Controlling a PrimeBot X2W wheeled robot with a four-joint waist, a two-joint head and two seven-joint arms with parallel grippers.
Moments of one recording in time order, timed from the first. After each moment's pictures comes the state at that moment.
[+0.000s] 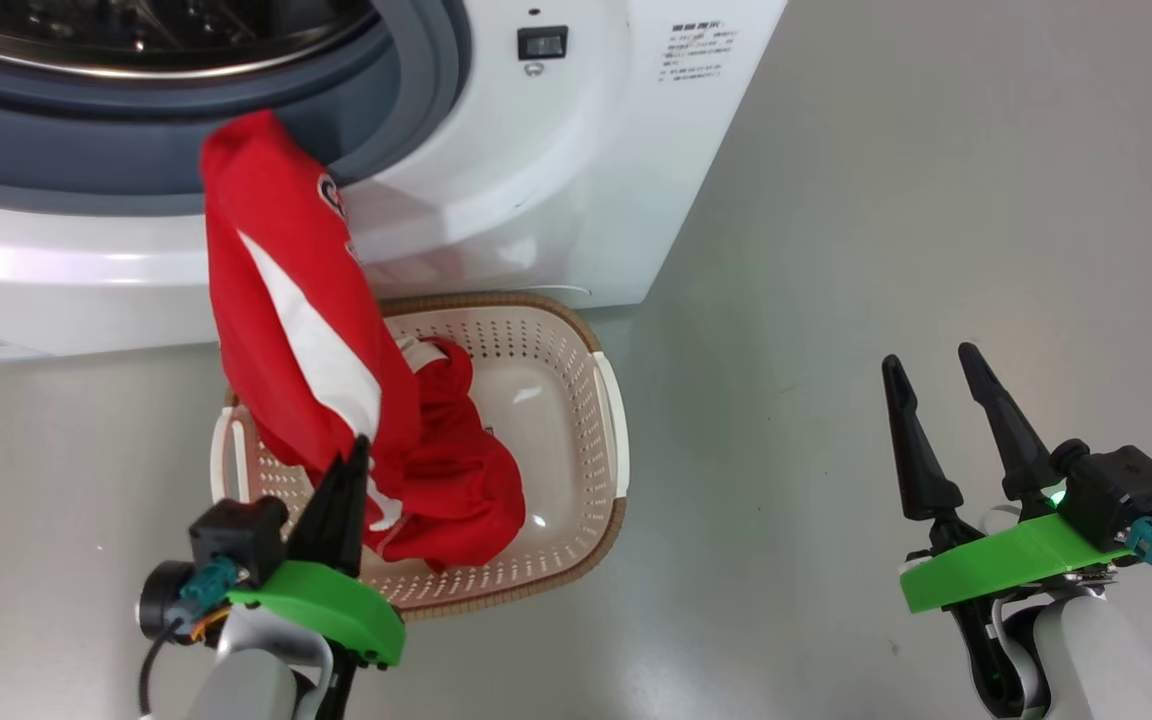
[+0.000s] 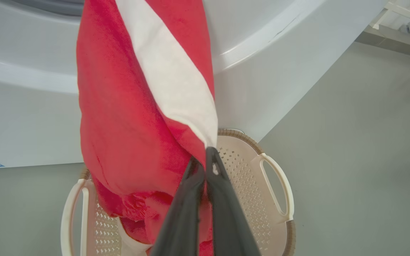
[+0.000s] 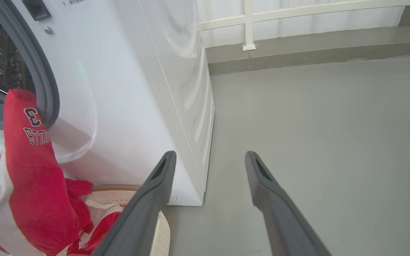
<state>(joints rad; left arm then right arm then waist) -0.37 0.04 -0.13 0.57 -0.26 -0.10 -0.26 -0.19 -0.04 0.01 0.22 0.32 0.12 -0.26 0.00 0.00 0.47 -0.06</state>
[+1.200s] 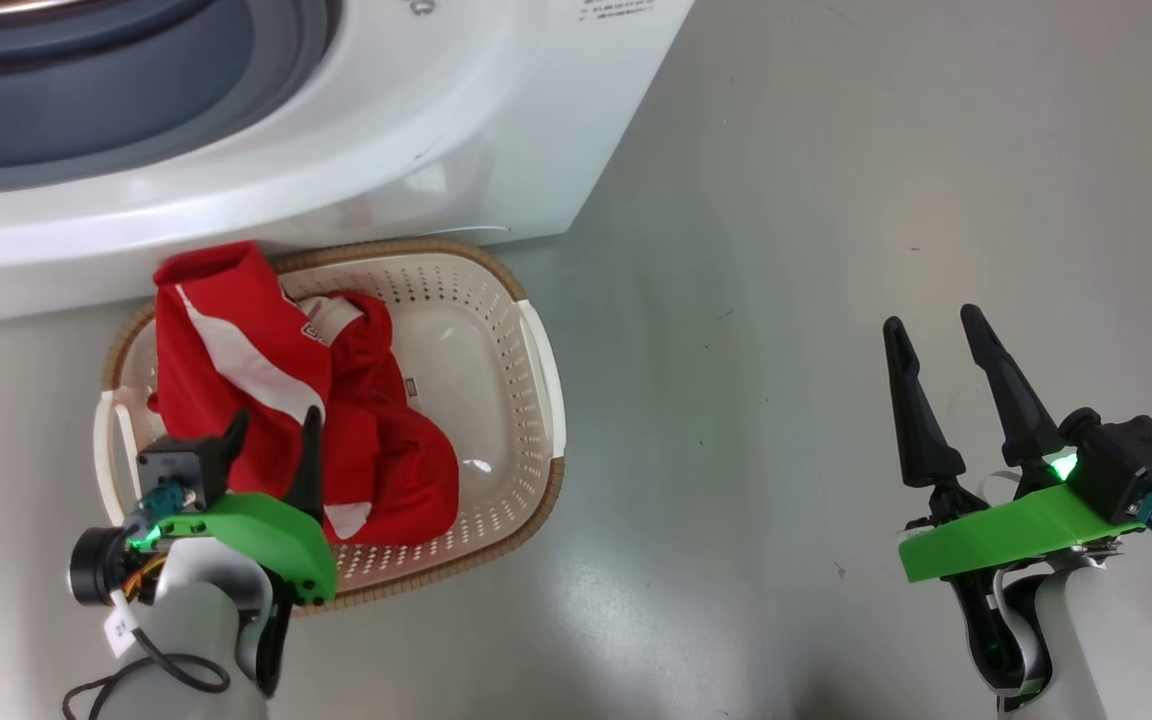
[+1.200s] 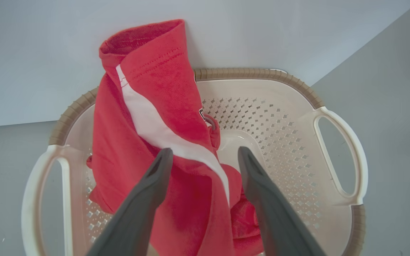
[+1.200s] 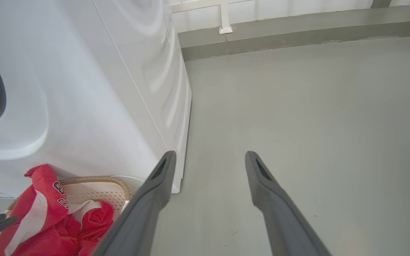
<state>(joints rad) -0.60 0.05 -0.03 0.94 -0.18 -0.10 -0.26 -0.24 -0.04 0.02 0.20 0.34 0.12 -0.26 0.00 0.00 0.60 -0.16</state>
